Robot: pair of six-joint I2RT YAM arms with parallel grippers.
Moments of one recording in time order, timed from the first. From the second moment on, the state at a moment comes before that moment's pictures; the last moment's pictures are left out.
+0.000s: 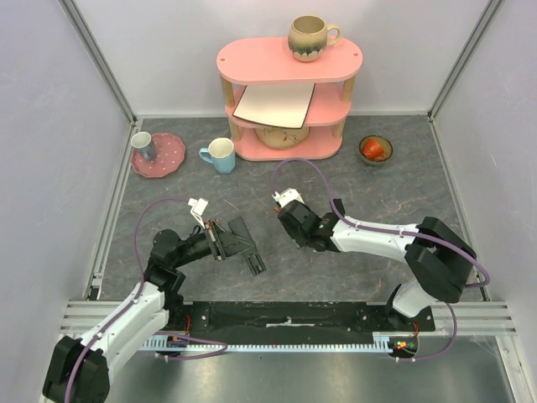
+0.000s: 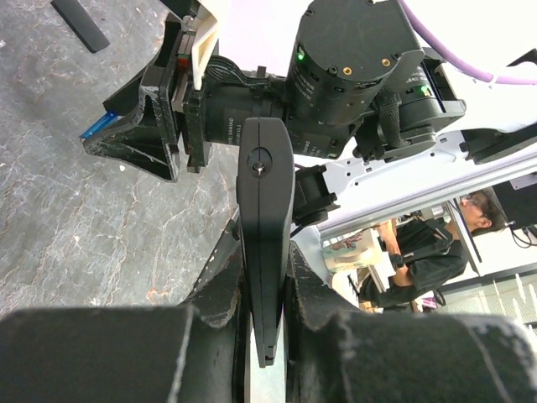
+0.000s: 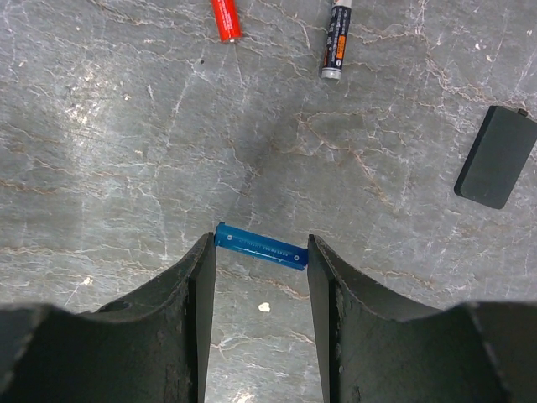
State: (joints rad) left arm -0.41 0.65 0.11 0.60 0.76 -1.08; right arm 0.95 1.57 0.89 -0.33 0.41 0.24
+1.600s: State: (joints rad) left arm -0.41 0.55 0.10 0.46 0.73 -1.07; right arm 0.85 1.51 0.94 -0.38 0.31 0.36
